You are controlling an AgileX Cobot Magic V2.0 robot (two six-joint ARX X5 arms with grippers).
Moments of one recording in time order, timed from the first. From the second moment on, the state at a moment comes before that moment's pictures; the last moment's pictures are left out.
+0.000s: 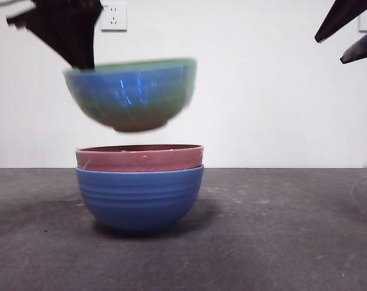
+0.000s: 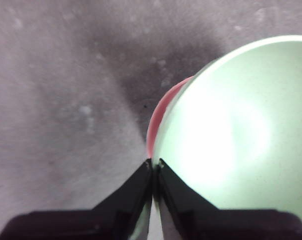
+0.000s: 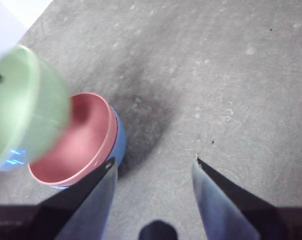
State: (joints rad) left arm -0.51 1.47 1.45 -1.02 -0.01 -0.06; right arm 0.20 0.90 0.81 -0.51 -0.44 0.10
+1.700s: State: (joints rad) left arm -0.32 1.14 0.76 -0.89 0.01 -0.13; right arm 0.23 0.90 0.81 -0.48 -0.44 0.10
